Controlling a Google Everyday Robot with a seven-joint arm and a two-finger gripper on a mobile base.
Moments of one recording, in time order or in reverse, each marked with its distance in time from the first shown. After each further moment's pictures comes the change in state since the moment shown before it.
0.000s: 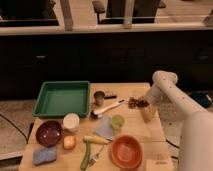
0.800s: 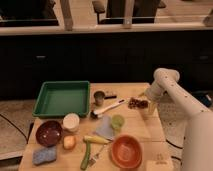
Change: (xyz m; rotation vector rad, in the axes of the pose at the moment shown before) arm -0.005 -0.021 -0.014 0.071 0.002 -0.013
